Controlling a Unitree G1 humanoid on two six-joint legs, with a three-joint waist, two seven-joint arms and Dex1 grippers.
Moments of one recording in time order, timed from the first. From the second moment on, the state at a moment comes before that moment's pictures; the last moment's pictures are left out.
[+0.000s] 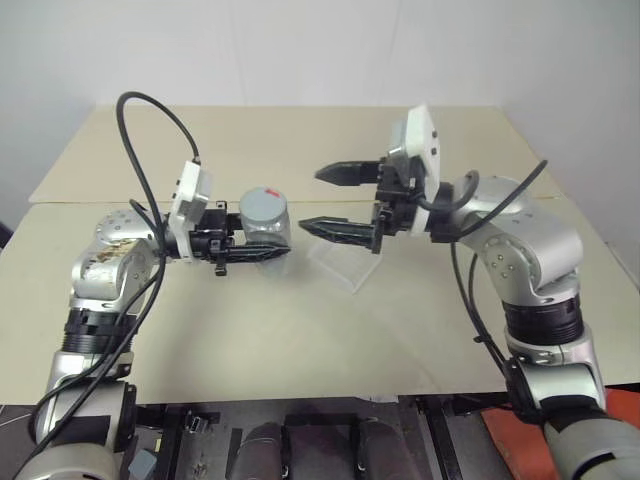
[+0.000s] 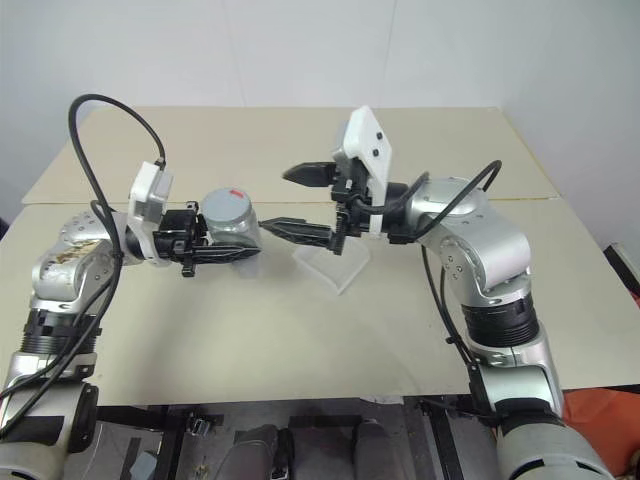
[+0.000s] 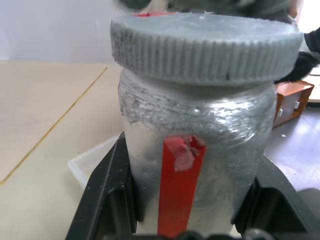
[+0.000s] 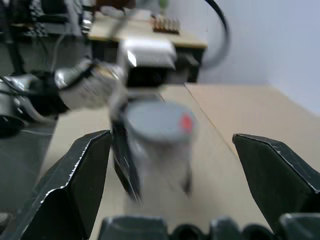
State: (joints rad) left arm -0.70 0.62 0.02 0.15 -0.55 0.37 -1.40; right arm -0.89 -0.44 0.11 -0.28 0.57 0.70 0.89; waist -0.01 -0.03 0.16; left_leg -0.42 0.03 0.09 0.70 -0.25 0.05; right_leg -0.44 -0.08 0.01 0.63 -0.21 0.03
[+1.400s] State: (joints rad) left arm -0.67 0.66 0.04 0.13 -0.55 0.38 -1.40; right arm -0.93 -0.43 0.14 -0.18 0.47 0.70 0.80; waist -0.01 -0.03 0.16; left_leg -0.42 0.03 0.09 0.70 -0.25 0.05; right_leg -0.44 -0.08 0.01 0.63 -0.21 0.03
